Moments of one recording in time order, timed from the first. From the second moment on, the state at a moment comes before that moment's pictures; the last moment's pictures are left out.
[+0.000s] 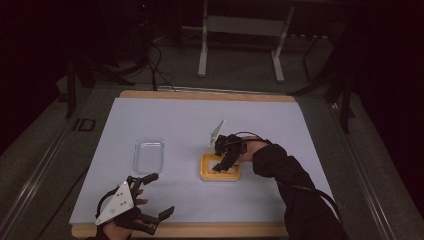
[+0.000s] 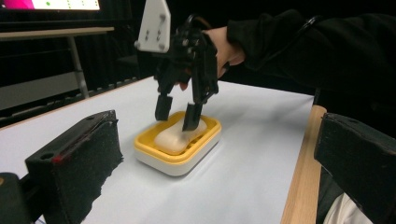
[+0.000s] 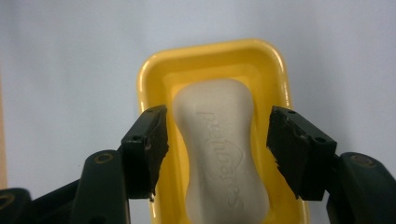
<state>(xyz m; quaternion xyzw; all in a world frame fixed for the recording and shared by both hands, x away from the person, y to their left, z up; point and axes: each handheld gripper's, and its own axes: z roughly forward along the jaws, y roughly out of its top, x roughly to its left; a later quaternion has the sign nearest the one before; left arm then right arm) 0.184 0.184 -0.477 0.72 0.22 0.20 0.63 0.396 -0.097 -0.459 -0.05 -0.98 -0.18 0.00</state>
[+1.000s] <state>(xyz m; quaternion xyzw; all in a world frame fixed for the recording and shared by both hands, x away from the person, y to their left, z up) 0.184 0.183 -0.478 0.72 0.22 0.20 0.63 0.392 -0.169 -0.433 -0.24 -0.93 -0.26 -0.07</state>
